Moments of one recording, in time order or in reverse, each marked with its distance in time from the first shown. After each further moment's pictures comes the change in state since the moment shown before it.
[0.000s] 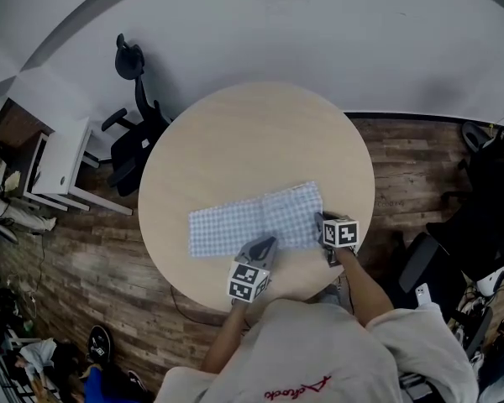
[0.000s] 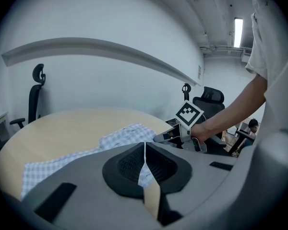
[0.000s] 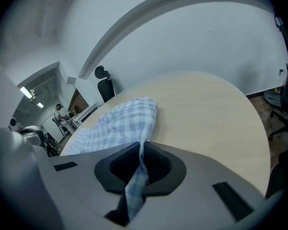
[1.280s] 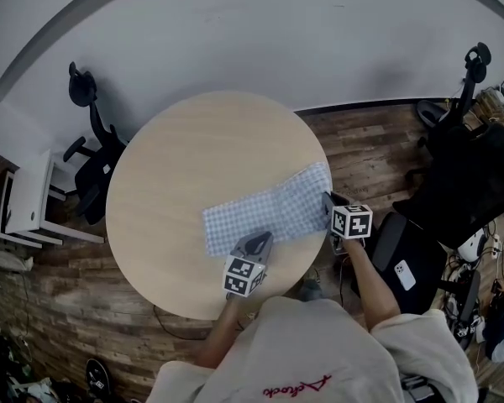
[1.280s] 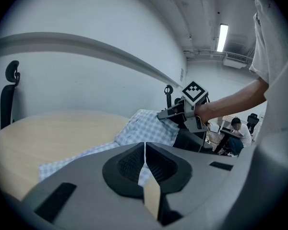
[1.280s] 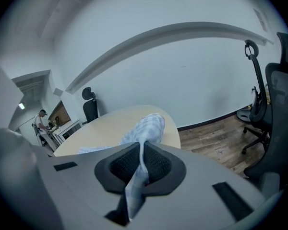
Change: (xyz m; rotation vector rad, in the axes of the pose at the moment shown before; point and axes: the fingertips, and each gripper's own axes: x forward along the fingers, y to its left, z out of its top) left arm 0.046 -0.075 0.019 0.071 -0.028 -0.199; right arm -0.143 -0.080 0.061 0.005 -0.244 -0.217
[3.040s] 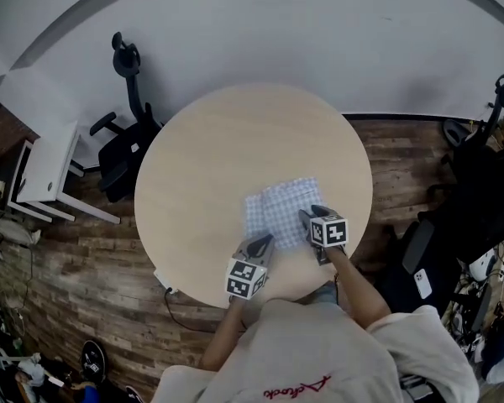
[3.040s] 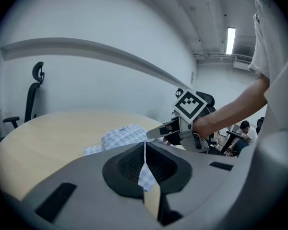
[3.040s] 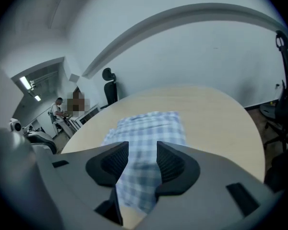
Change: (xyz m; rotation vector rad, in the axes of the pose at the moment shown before) left arm -0.110 0.078 -0.043 -0.063 -0.031 0.119; right arm 0.081 0.194 -0.082 -0.084 0.166 0.170
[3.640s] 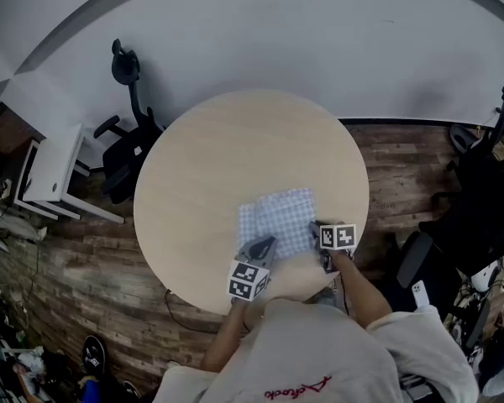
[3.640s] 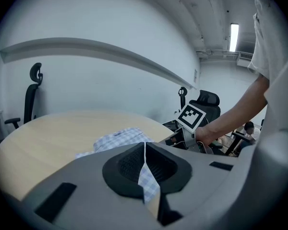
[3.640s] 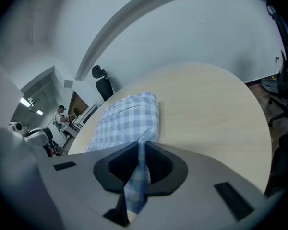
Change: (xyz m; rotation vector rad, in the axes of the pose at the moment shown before) left arm 0.044 -0.021 0.020 0.001 0.021 0.033; right arm -0.004 -0.069 -0.035 0.174 0.125 0.065
